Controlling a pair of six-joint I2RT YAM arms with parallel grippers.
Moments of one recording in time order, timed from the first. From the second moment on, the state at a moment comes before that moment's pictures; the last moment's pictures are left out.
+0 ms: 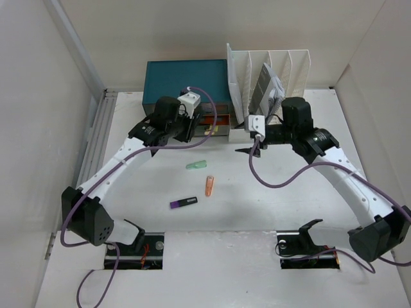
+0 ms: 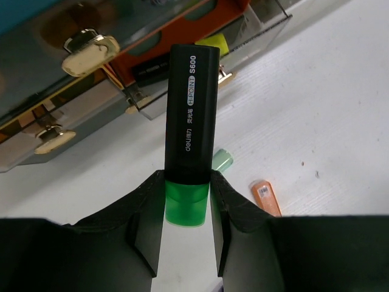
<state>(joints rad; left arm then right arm) -0.51 1.38 1.28 -0.52 0.05 -0.02 0.45 1.23 1.26 -0.53 -0.89 -0.87</state>
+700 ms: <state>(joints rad) -0.52 1.44 1.35 -0.63 0.25 0.17 0.63 1.24 1.05 -0.04 -0.31 -1.09</state>
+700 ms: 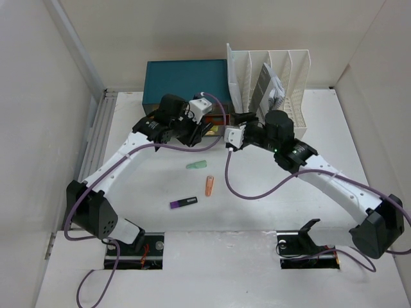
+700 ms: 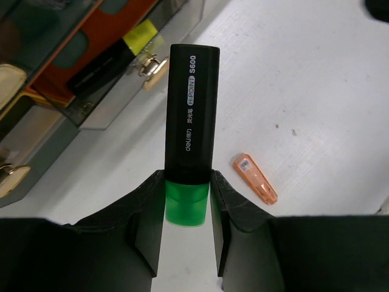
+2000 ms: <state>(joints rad) -0.44 1.74 1.76 -0.84 0.55 0.35 0.64 1.12 0.90 -0.04 -0.31 -1.29</state>
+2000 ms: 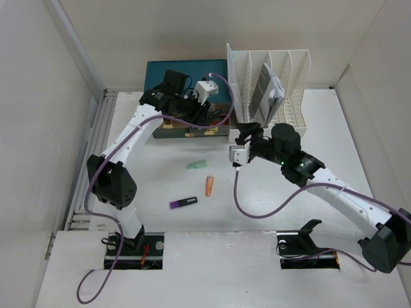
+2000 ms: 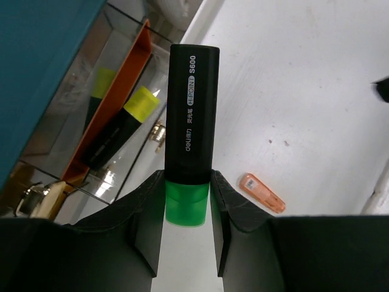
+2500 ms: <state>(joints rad) -0.41 1.91 1.89 -0.89 0.43 0.42 0.61 1.02 0.88 -0.04 -0.29 -1.15</state>
